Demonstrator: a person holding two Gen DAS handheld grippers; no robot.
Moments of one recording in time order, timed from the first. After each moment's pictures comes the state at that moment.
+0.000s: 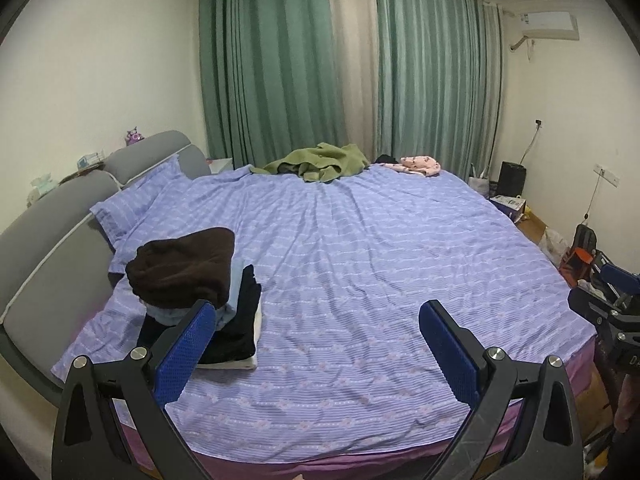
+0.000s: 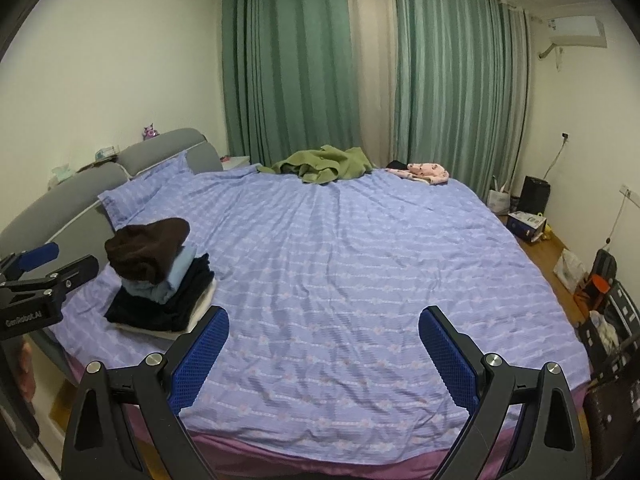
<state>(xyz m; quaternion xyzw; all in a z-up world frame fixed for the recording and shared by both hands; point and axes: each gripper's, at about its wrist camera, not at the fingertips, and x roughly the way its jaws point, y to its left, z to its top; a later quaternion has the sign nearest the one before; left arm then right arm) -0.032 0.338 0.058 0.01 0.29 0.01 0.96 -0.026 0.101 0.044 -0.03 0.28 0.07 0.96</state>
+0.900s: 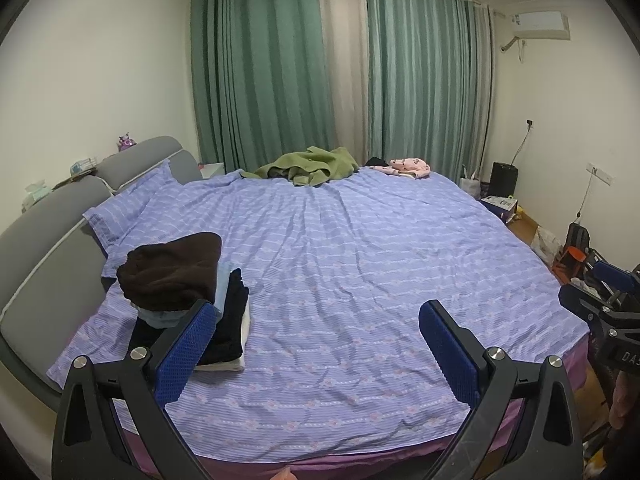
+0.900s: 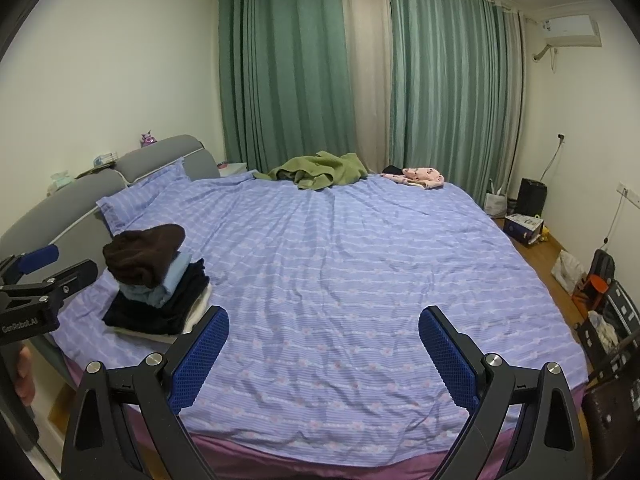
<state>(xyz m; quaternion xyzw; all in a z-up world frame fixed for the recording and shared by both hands) -0.037 0.316 0.062 0.01 0.28 0.00 0.96 -0.031 0.086 0.045 -0.02 0.27 0.06 0.96</state>
